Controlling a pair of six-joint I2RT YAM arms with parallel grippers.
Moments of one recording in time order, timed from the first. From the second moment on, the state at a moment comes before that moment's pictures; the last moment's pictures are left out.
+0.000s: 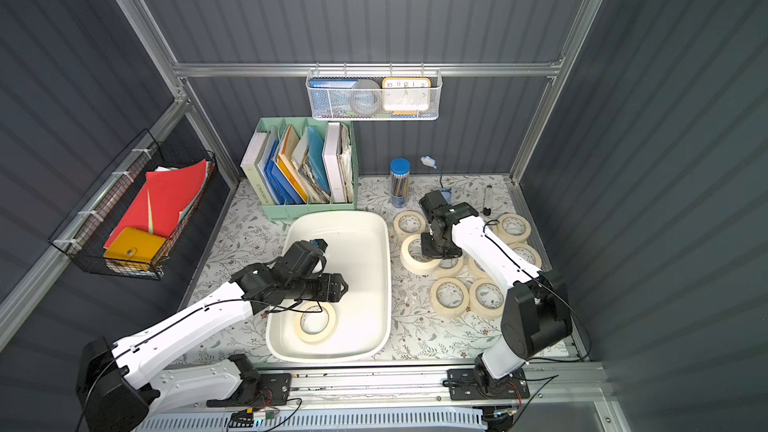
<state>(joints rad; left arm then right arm) -0.73 1.17 0.90 -0.73 0.04 -0.63 0.38 1.61 1.33 -1.06 0.09 0.36</state>
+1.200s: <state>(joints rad) -0.73 1.06 0.81 -0.81 -0.03 -0.76 0.42 2.04 1.51 -0.95 0.14 0.29</state>
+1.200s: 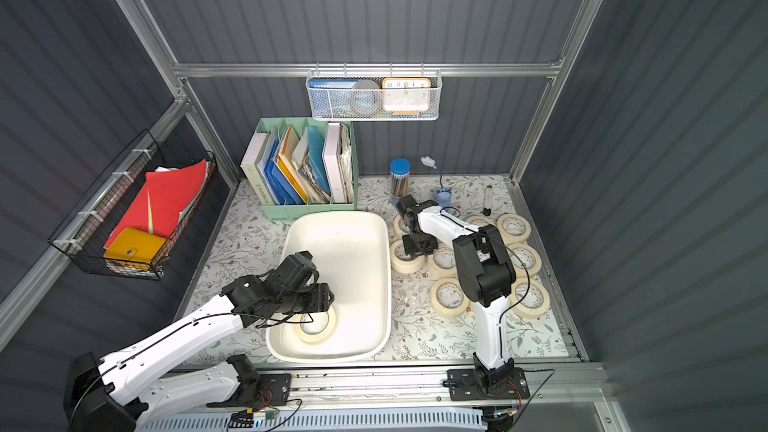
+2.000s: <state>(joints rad) -0.73 1.15 0.68 -0.69 0.05 -0.81 0.43 1.60 1.46 -0.96 0.11 0.32</state>
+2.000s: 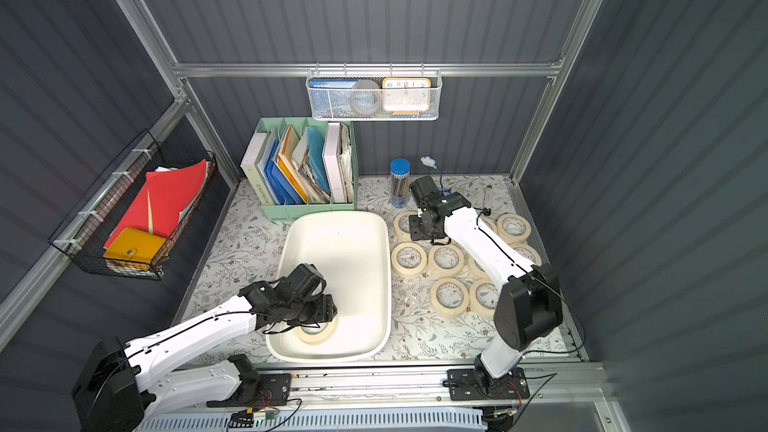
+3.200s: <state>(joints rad) -0.72 1.09 0.84 -0.26 0.24 -0.80 0.44 1.34 1.08 -0.72 -0.45 0.50</state>
